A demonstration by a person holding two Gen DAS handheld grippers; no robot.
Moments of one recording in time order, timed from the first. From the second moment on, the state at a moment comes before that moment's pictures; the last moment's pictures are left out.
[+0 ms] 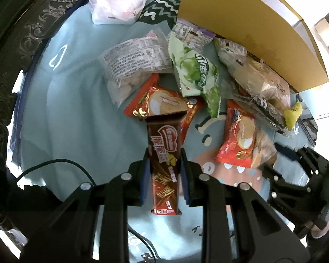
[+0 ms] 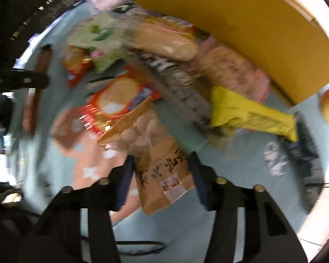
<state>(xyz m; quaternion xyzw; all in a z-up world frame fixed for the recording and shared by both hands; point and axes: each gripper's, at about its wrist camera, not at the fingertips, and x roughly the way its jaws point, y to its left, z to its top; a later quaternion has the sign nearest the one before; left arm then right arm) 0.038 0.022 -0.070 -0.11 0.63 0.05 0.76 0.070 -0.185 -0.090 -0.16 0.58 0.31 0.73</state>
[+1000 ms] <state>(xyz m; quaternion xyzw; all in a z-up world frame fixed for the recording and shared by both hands) 0.048 0.024 -0.058 -0.10 0.62 0.02 0.78 0.064 -0.206 -0.055 -0.10 0.57 0.28 0.77</state>
